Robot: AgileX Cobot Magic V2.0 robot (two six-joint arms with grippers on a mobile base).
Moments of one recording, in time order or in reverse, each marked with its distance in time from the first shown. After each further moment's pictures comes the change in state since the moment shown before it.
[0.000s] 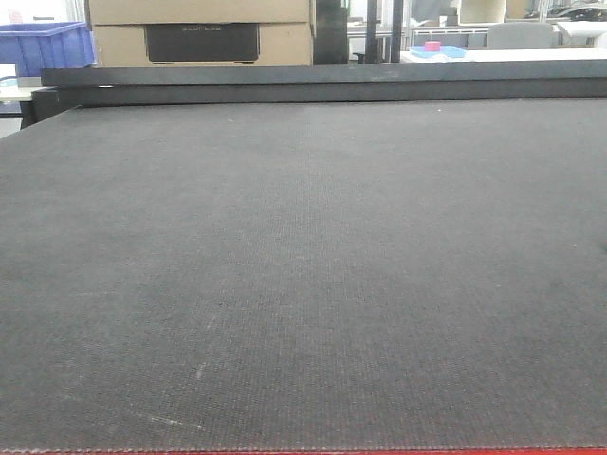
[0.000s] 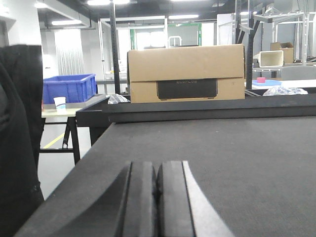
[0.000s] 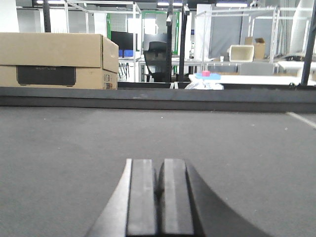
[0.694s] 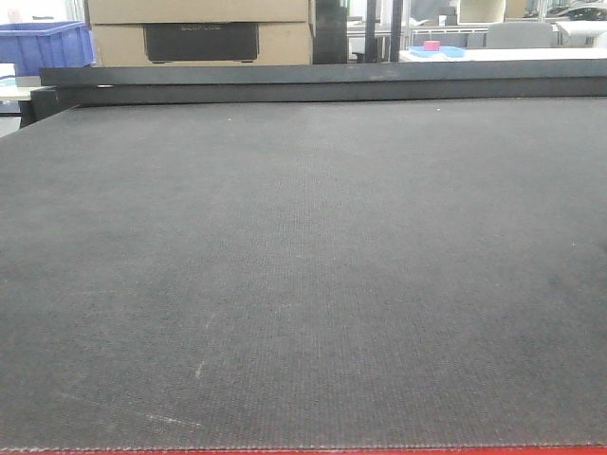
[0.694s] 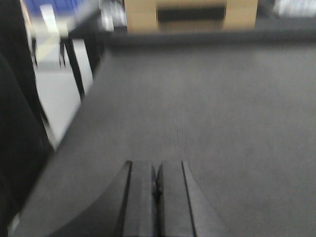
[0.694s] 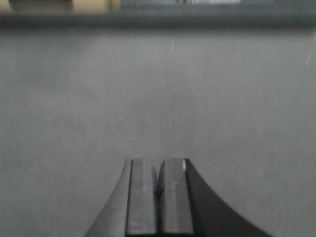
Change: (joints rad) left arm 0.000 0.681 -0.782 0.000 0.646 0.000; right arm 0.000 0.651 -0.714 0.028 0.608 0.000
